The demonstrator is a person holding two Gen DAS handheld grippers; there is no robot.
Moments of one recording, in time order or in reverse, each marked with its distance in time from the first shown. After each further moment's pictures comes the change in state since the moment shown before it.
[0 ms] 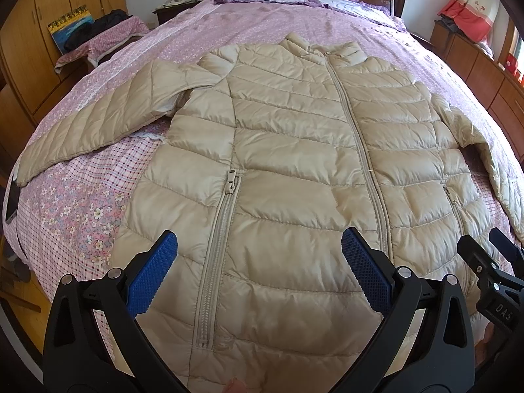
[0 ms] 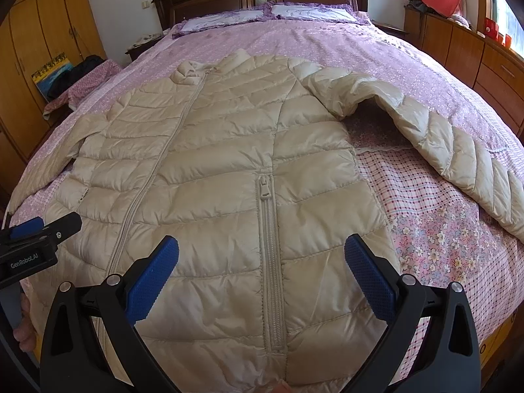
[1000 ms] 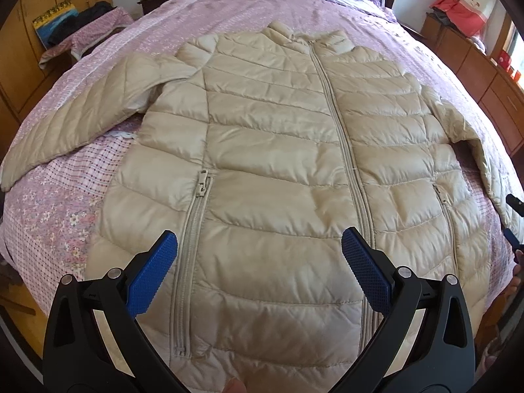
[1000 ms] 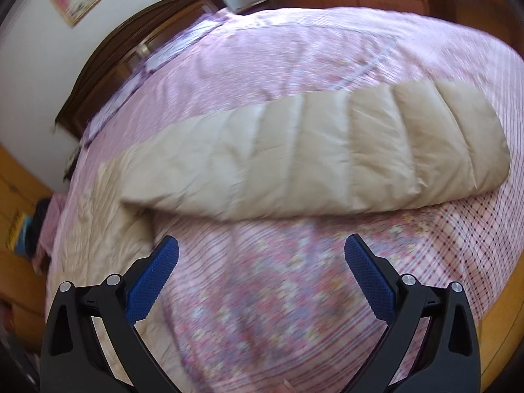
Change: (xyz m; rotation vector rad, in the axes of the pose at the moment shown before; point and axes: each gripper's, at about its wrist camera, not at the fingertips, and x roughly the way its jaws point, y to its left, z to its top) left arm 0.017 -0.015 0.010 0.013 0.060 -0.061; right arm -0.012 -0.233 -0.002 0.657 -0.081 -0.053
